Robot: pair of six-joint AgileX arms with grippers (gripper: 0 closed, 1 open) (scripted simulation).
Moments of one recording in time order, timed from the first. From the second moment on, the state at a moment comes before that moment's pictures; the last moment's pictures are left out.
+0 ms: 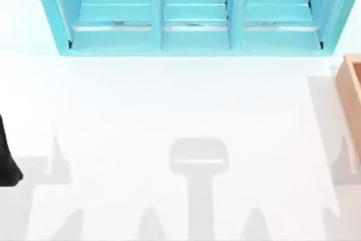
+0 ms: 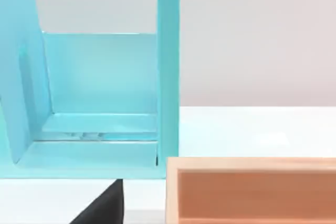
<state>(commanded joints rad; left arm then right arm) 0.00 0.00 0.00 0.00 0.00 0.00 0.00 0.00 0.00 0.00 0.00 0.00</state>
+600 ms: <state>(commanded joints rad) 0.00 0.00 0.00 0.00 0.00 0.00 -0.13 0.38 0.35 -0.34 0.00 -0.13</state>
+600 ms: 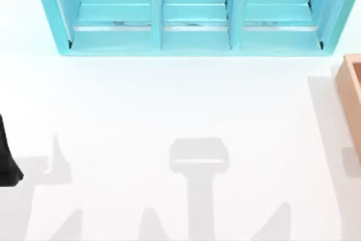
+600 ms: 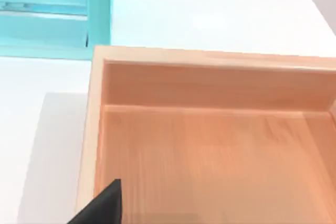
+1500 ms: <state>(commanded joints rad) 0.00 0.00 0.00 0.00 0.00 0.00 -0.44 1.54 1.28 -1.27 0.00 -0.43</state>
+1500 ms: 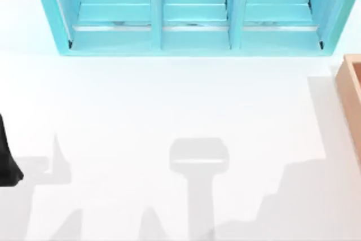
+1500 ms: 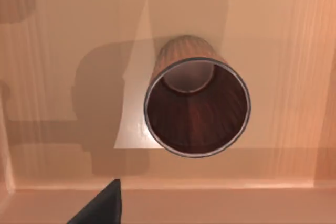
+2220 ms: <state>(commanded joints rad) 0.00 0.00 0.00 0.00 0.00 0.00 -0.45 1.60 1.22 -1.19 0.00 -0.44</state>
